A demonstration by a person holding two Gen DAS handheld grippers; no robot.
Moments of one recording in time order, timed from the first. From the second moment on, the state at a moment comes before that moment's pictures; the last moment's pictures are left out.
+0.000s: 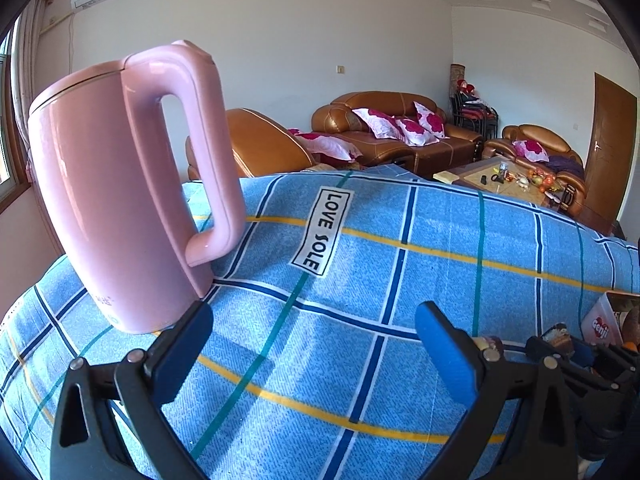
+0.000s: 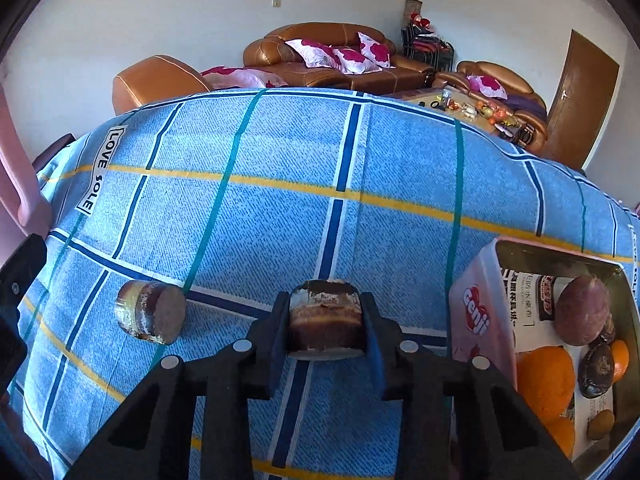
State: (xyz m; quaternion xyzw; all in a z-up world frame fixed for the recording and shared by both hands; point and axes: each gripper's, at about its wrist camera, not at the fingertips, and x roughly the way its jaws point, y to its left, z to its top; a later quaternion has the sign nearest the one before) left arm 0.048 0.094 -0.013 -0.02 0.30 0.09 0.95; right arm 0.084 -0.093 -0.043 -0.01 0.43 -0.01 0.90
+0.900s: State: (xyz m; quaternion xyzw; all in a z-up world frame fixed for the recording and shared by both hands) left arm 0.085 0.025 -0.045 0.00 0.43 -0.08 0.90; right arm -0.003 -0.108 0.001 0.02 0.26 -0.04 0.96
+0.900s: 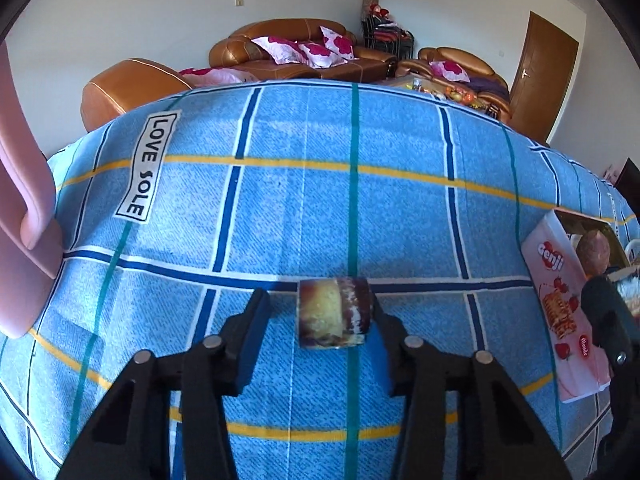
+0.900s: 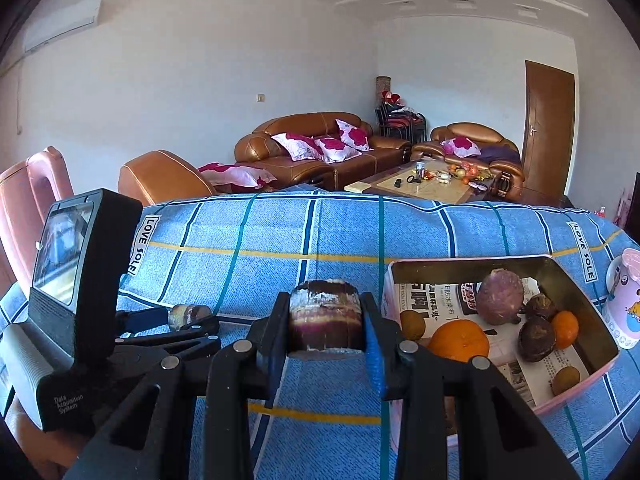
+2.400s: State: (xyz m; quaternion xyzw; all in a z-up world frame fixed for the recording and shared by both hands) left arm -0.014 0.031 0.003 0.02 0.21 0.03 0.98; right arm -0.055 -0.099 0.011 -0.01 0.19 -0.04 0.98
